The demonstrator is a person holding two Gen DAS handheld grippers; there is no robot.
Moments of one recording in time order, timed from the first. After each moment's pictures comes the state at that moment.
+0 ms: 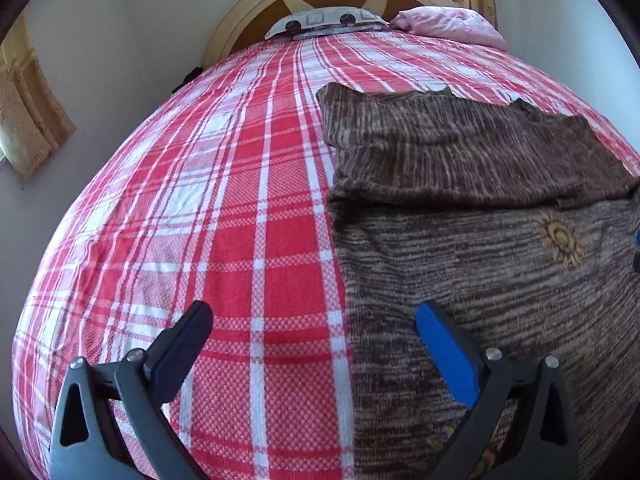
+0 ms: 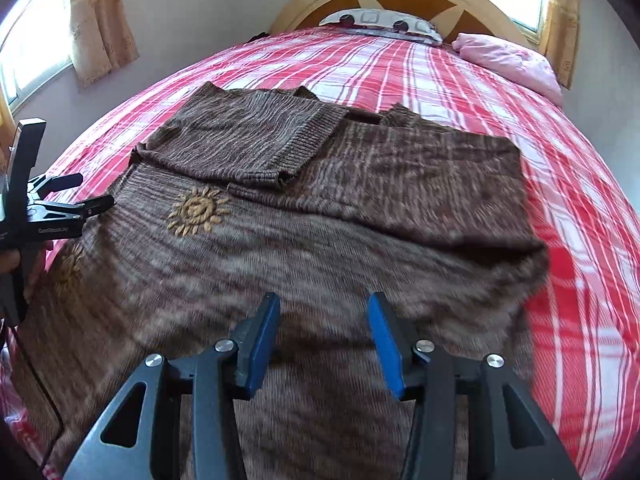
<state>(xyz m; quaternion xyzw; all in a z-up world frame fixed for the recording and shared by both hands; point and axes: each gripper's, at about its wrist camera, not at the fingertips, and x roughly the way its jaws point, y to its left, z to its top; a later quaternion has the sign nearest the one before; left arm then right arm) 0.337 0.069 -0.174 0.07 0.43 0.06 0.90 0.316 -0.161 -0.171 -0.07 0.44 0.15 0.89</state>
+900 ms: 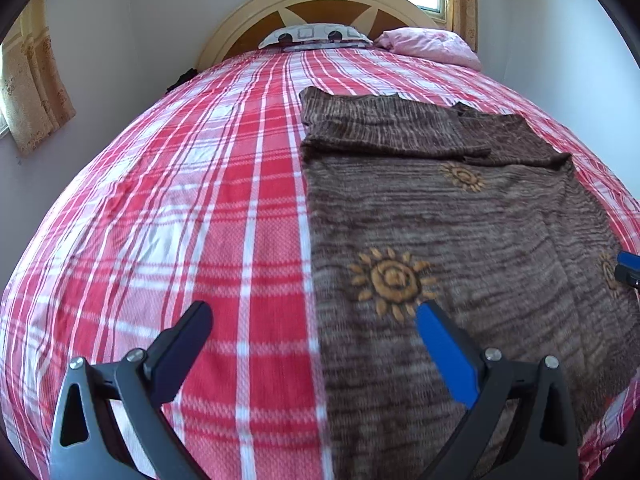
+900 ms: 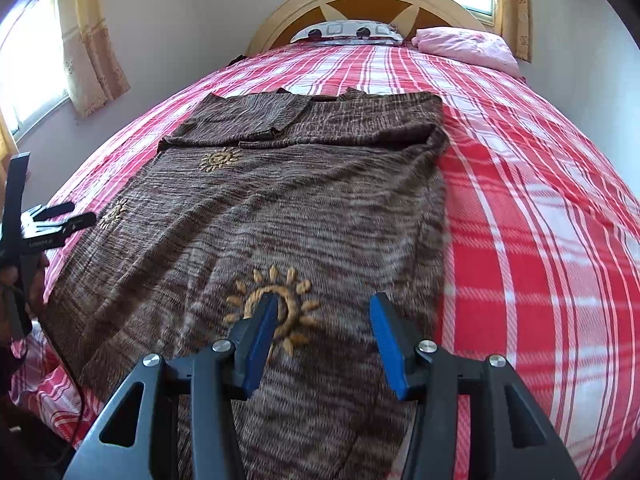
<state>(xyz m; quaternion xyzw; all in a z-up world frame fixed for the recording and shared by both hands) 0.219 0.061 -0.158 0.02 0.41 0.02 0.91 0.193 -0.216 -0.169 -0.01 0.42 0.12 0.90</state>
